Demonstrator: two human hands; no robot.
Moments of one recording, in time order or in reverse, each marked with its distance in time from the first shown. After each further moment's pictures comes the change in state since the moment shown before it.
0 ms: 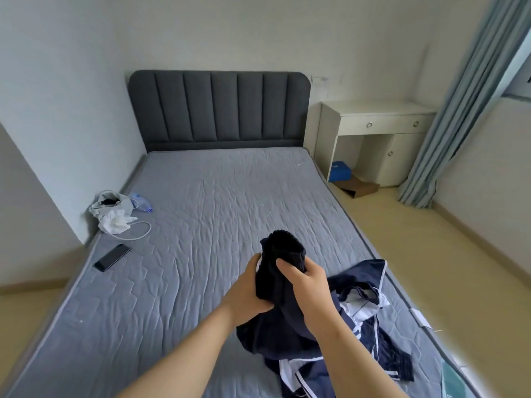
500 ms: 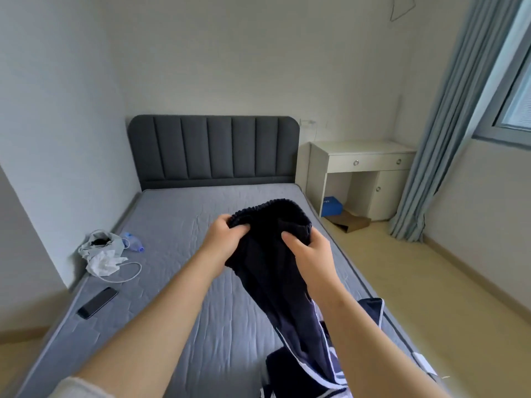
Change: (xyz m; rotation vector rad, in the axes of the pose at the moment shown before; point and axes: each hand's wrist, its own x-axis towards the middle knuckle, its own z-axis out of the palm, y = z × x) left_hand 0.046 0.114 -0.091 -0.365 0.445 0.025; right_hand 0.037 -0.094 -0.007 -0.055 0.098 -0.310
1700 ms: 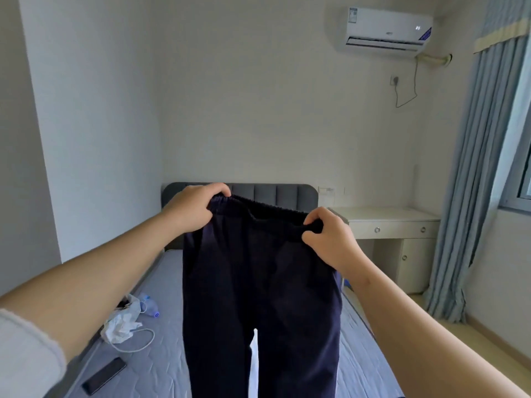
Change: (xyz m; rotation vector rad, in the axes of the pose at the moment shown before) left_hand 0.038 0.162 -0.135 0.964 0.143 0.663; right_hand 0.073 -0.143 0.005 -0.448 -0.092 -0.451
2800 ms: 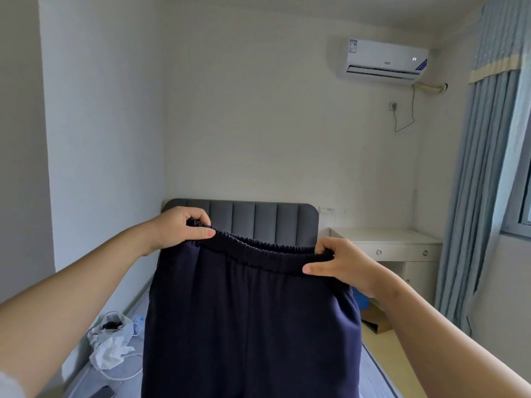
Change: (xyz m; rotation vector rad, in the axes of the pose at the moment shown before) left_hand -0.001 -0.034 -0.028 -0.520 -0.169 -0.074; right_hand 0.023 0.001 -0.021 -0.011 -0.339 0.025
